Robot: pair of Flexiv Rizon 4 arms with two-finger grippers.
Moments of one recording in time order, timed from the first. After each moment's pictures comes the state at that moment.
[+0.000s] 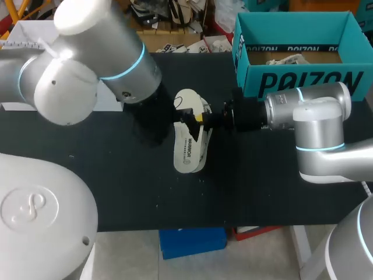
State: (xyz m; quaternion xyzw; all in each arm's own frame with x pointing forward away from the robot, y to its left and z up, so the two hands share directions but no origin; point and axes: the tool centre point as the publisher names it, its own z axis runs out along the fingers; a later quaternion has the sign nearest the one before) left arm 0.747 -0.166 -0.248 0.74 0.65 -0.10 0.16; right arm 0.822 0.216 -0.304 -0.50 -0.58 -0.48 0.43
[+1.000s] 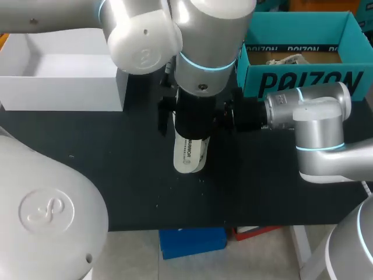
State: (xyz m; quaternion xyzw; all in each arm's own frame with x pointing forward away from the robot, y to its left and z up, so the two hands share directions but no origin) left arm 0.747 -0.179 -0.230 0.71 0.70 0.11 0.00; right arm 0.822 0.216 -0.304 -0.50 -0.58 -0.48 0.43
